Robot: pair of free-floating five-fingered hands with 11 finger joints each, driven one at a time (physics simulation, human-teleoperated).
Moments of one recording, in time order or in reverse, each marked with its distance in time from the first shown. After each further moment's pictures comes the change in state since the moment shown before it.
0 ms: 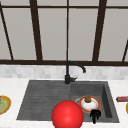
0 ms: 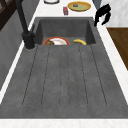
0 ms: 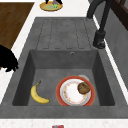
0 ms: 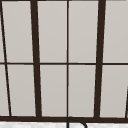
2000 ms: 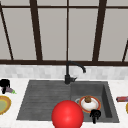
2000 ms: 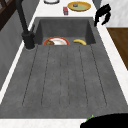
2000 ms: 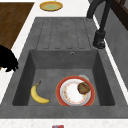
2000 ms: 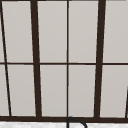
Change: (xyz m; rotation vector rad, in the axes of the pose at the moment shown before) left hand 0.063 0.147 -0.107 0.044 0.024 -0.300; right hand 0.000 0.000 0.000 0.000 0.000 0.000
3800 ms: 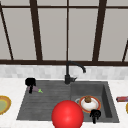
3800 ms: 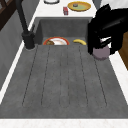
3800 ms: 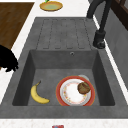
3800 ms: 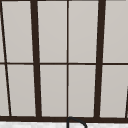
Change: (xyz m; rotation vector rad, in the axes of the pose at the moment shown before) left hand 0.067 0.074 -0.239 0.109 -0.035 -0.001; right hand 0.000 0.000 0.000 0.000 0.000 0.000
